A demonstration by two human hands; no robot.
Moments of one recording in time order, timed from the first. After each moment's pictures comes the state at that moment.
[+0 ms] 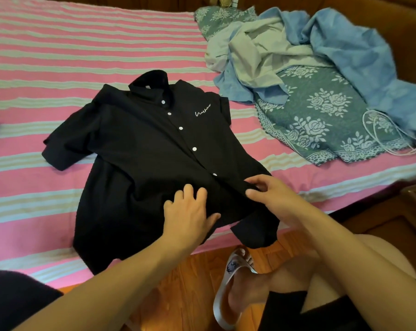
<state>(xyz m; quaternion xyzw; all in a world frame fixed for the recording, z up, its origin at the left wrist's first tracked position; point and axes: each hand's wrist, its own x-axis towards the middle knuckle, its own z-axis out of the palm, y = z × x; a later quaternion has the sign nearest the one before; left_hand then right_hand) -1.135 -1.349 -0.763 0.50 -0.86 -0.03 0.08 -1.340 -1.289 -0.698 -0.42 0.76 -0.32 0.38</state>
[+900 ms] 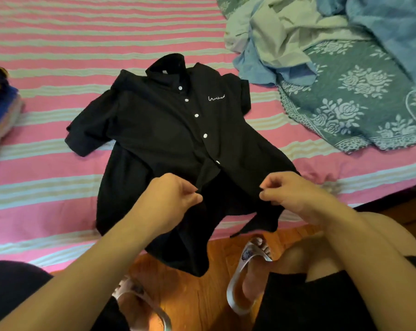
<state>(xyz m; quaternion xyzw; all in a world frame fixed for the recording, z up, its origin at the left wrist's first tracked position) -1.062 -1.361 -0.676 0.53 -0.77 -0.35 0.08 -1.323 -1.288 -0.691 -0.44 0.76 -0.24 0.41</state>
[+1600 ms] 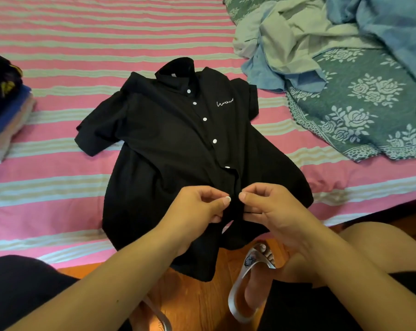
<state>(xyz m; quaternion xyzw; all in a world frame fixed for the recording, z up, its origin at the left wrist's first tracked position) -1.090 -1.332 -0.684 0.50 -0.55 -0.64 0.22 -1.268 -1.281 -0.690 -0.35 0.62 -0.43 0.56</state>
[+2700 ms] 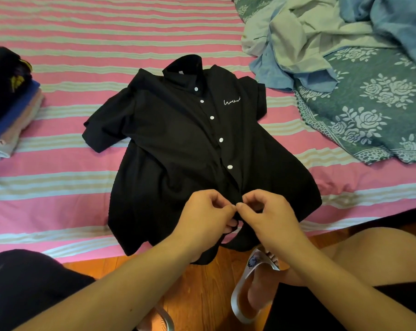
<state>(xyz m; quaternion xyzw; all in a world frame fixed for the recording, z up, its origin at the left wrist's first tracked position) -1.095 -1.320 -0.692 0.53 -0.56 -0.60 0.22 -1.239 -1.273 -0.706 -0.50 0.74 -0.35 0.30</state>
